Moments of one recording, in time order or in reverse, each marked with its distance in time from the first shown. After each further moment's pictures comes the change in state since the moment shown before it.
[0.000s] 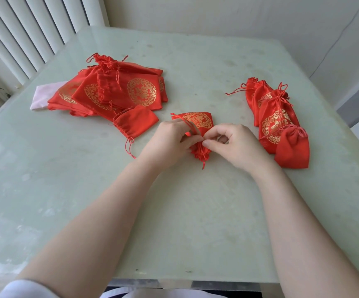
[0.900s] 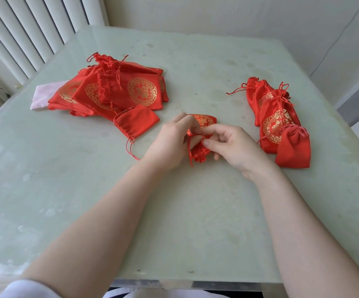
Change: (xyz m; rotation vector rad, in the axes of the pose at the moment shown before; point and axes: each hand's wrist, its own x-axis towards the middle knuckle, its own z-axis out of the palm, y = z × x) left_hand -0.002 -0.008 0.008 -0.051 0.054 0.035; right_hand -0.001 -0.003 0.008 0.353 -0.067 0.156
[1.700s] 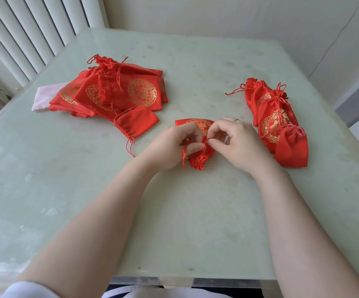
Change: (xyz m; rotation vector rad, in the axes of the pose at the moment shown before) left_hand -0.002 0.008 -0.010 -0.218 -0.280 -0.141; right_hand 0.000 0.004 -0.014 -0.516 0.136 -0.347
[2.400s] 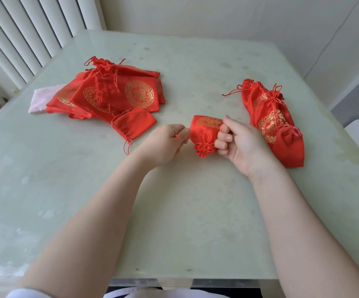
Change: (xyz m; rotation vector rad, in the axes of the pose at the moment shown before) left_hand 0.001 0.007 -0.007 -0.054 0.079 -0.299; right_hand 0.007 -0.013 -0.001 1.118 0.121 0.696
